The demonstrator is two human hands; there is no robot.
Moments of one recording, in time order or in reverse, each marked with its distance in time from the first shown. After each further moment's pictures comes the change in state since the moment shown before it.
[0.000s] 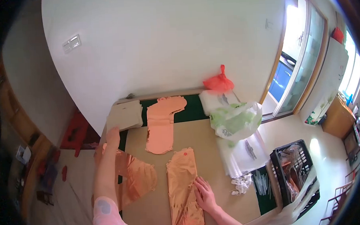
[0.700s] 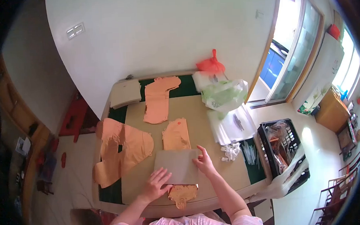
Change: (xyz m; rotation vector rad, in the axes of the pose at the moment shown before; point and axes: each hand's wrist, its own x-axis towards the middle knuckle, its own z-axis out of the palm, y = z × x) left_hand -0.374 0.161 -0.120 -0.699 0.023 0.591; right_hand -0.016 -0.013 -0.034 0.564 -0.154 0.648
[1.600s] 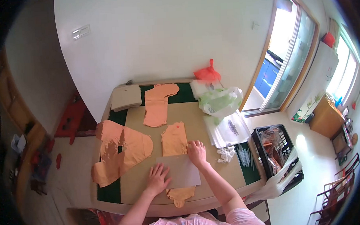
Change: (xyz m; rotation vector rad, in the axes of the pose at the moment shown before) left_hand -0.004 -0.024 0.052 0.111 -0.108 -0.222; right_hand 0.050 -0.006 0.020 -0.996 0.369 -0.514
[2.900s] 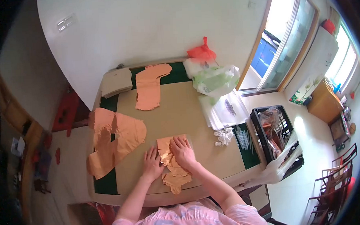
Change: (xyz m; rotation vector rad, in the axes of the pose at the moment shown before) left_hand 0.014 -0.002 0.003 0.057 -0.053 -0.057; right_hand -0.063 -0.027 0.022 -0.053 -0.201 -0.213
